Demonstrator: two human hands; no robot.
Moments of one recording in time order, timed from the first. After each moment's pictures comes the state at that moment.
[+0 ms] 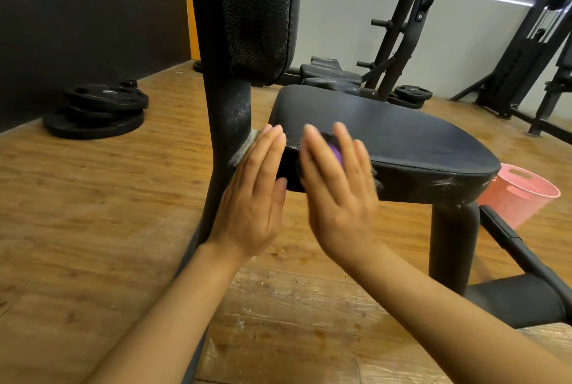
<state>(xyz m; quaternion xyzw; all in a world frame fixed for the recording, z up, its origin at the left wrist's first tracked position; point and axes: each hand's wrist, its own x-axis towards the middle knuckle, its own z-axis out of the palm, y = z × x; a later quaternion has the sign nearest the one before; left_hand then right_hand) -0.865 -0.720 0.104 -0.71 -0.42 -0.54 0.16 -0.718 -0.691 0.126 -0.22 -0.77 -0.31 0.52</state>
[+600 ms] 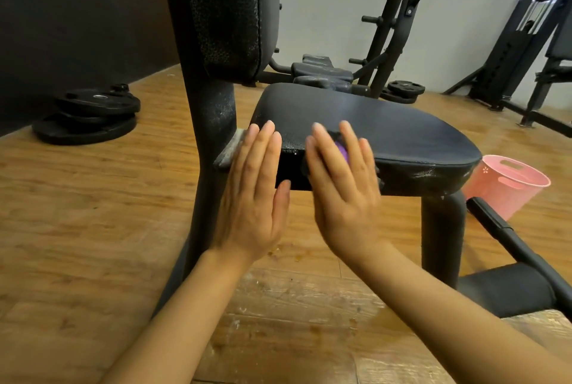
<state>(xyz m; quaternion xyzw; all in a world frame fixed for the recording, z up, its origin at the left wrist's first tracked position) -0.840 -0.721 0.105 -0.69 -0.45 -0.53 0.22 -0.694 -0.687 0.125 -0.23 -0.77 -0.28 0.52</state>
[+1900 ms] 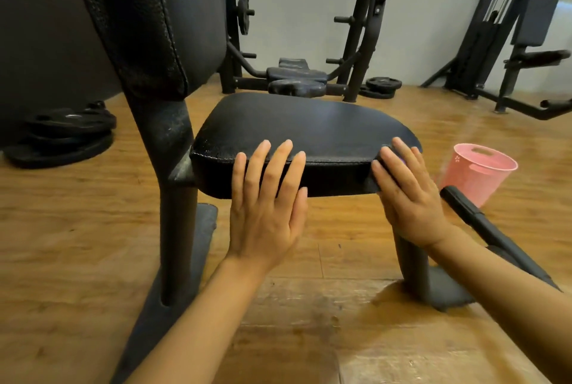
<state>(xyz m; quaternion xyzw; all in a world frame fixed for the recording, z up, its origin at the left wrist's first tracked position) -0.765 -0.707 0.114 -0.65 -0.49 -0.45 0.36 -0.522 -0.630 0.123 -0.19 -0.80 -0.37 0.43</state>
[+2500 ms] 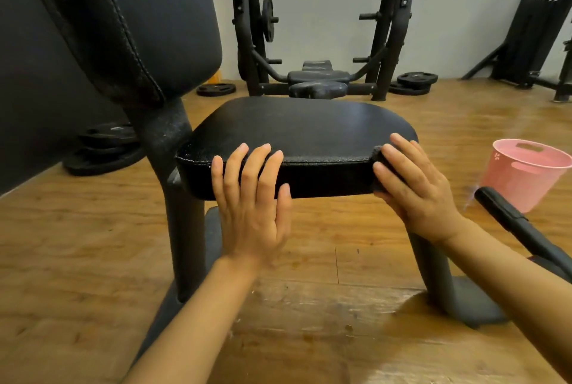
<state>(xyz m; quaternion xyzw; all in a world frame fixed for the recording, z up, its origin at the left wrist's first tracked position) -0.747 -0.700 0.110 -0.61 -0.53 -0.46 0.37 -0.501 -0.601 0.118 -0.12 -0.79 -0.34 0.49</state>
